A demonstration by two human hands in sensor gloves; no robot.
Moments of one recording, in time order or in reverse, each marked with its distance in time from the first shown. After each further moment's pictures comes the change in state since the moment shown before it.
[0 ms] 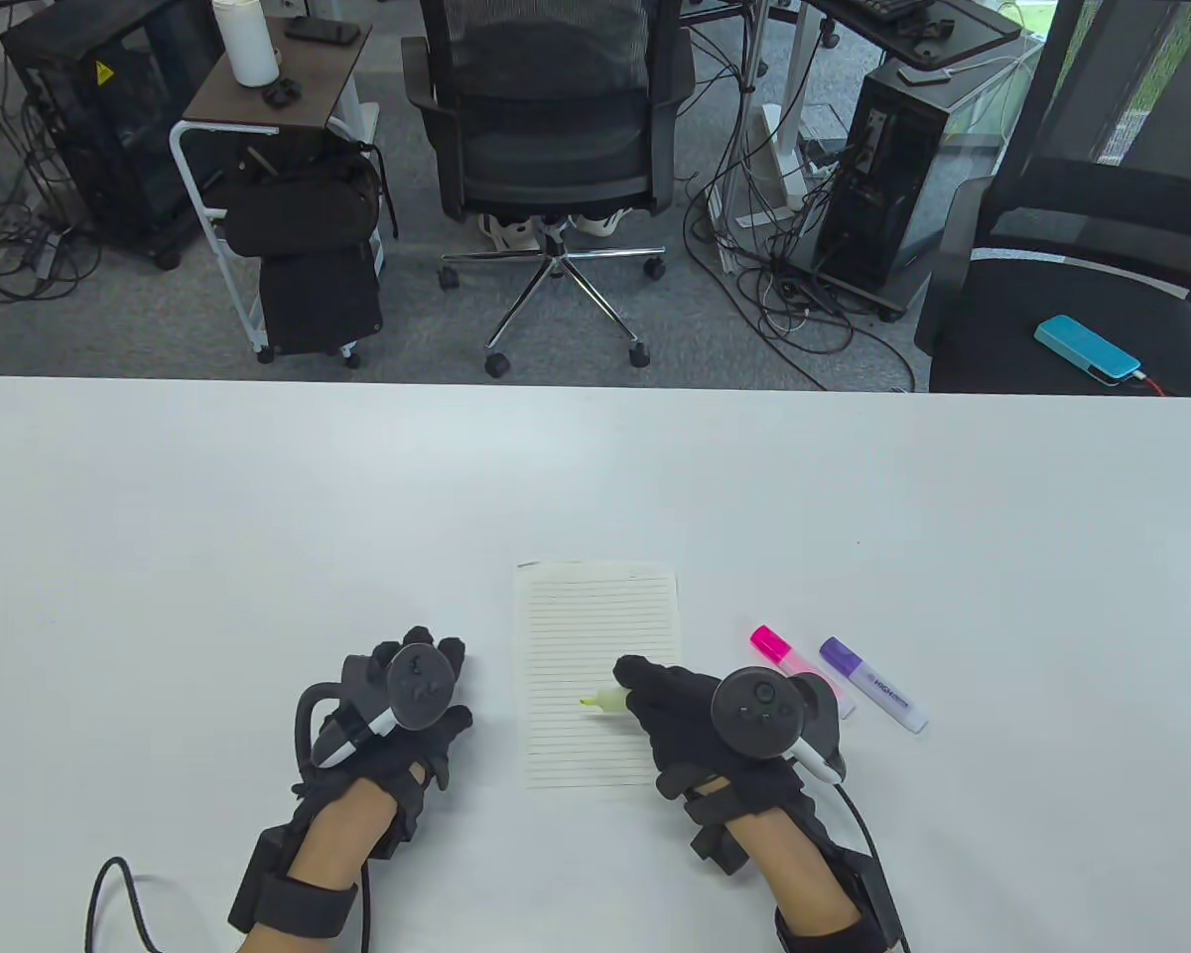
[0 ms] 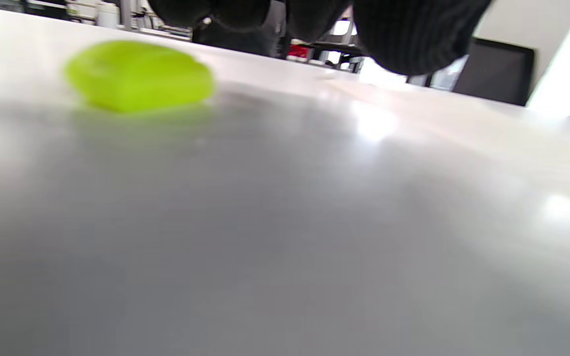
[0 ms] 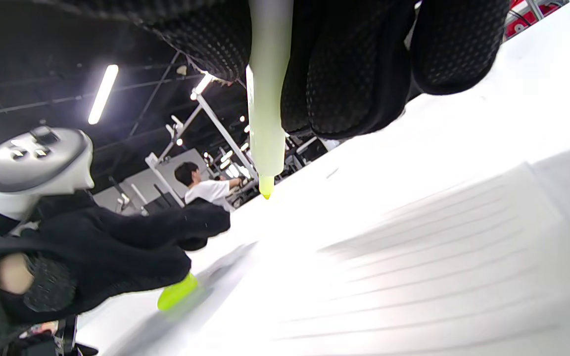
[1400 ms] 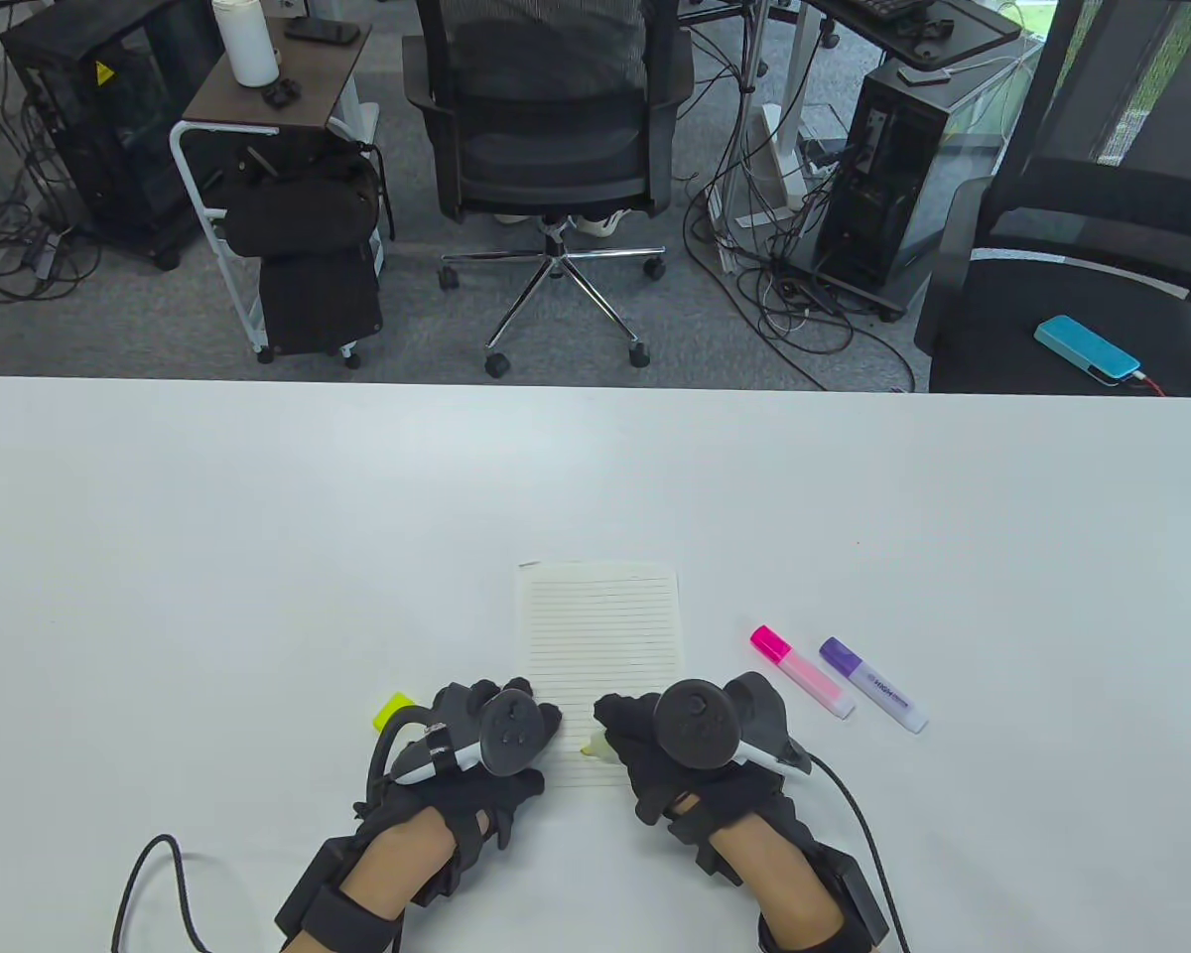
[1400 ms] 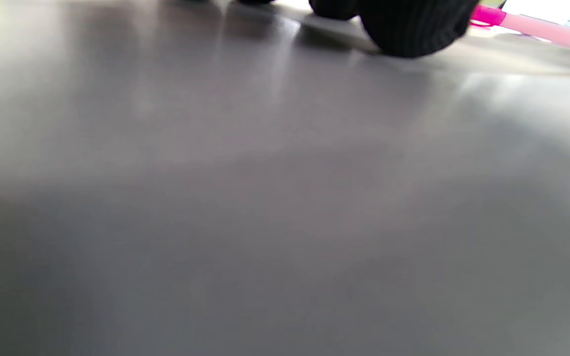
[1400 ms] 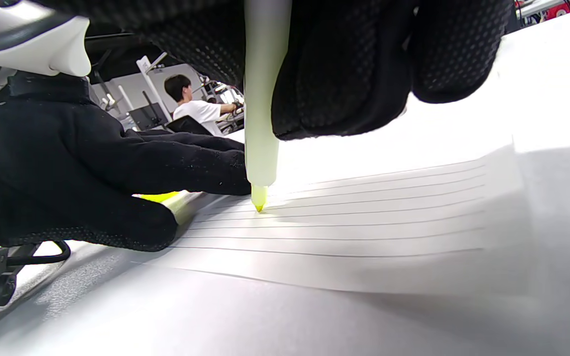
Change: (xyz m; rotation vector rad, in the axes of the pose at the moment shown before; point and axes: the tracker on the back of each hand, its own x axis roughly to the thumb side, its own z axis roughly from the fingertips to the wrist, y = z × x) left_hand 0.060 -0.034 0.005 -0.247 -0.171 -0.096; right_hand 0.022 0.020 -0.007 0.180 -0.023 0.232
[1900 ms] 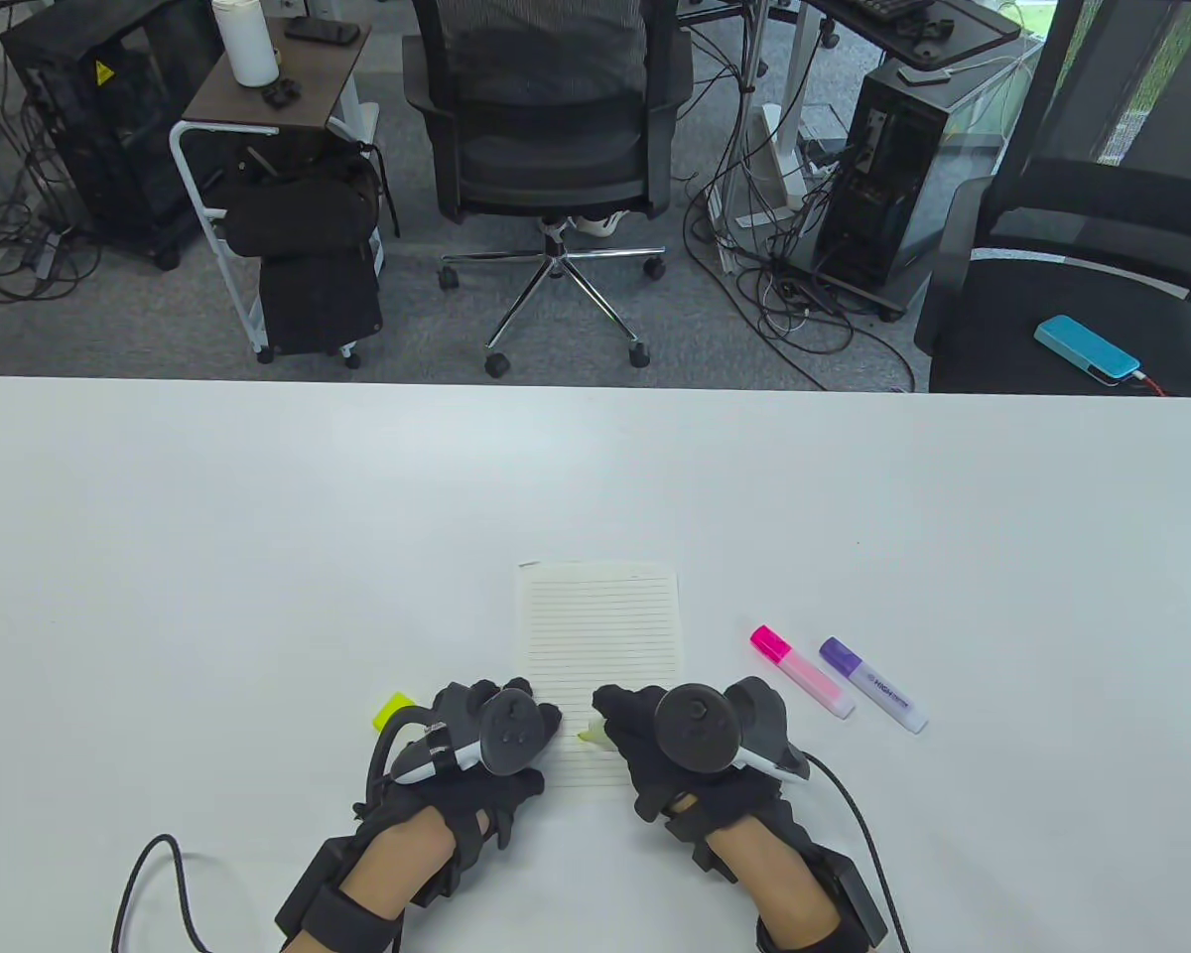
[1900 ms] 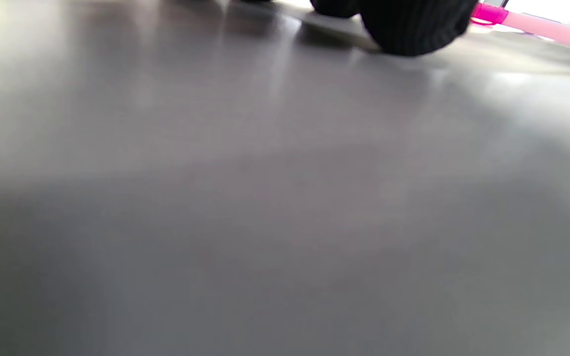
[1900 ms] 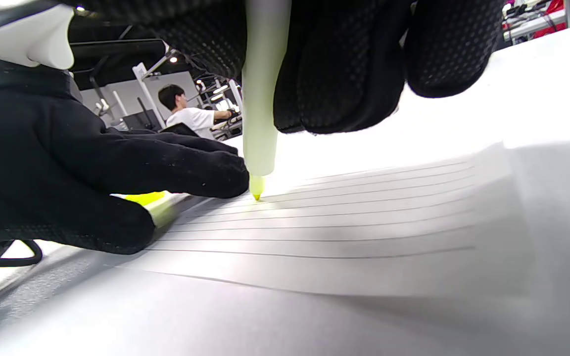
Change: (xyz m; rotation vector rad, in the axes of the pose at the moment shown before) left_hand 0.000 0.000 0.001 -0.007 0.005 0.004; right_hand -0.001 0.003 0.000 -0.053 0.013 0.041
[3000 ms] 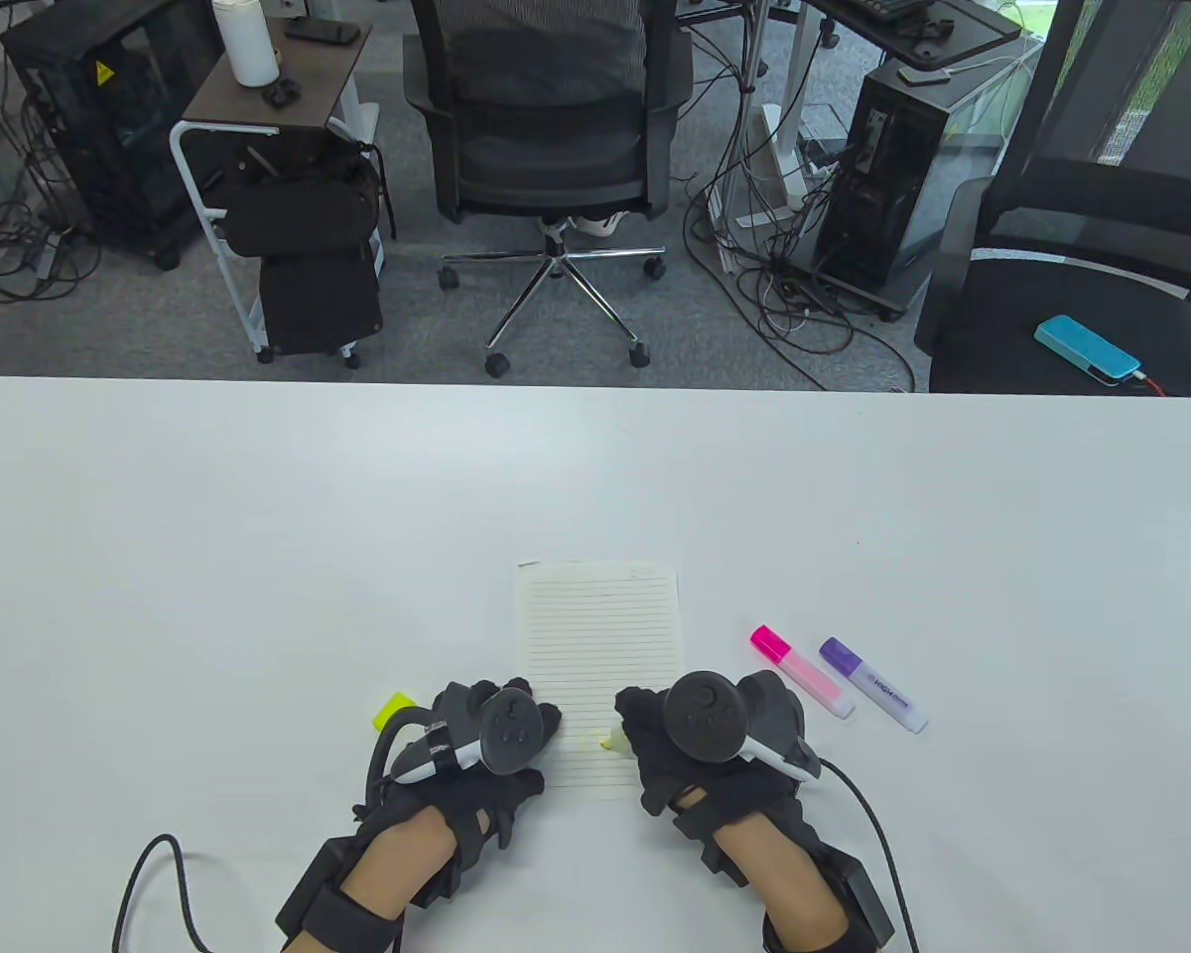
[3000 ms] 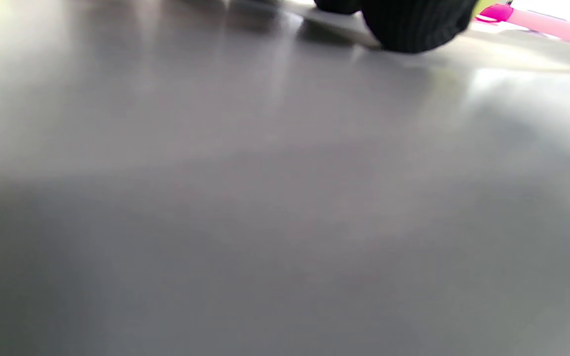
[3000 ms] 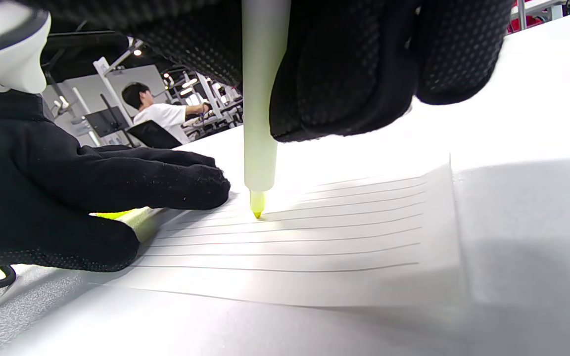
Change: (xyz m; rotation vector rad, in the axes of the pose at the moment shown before) left_hand 0.000 0.000 0.000 -0.004 0.002 0.002; right_hand -0.005 -0.011 0.005 0.021 0.089 -0.015
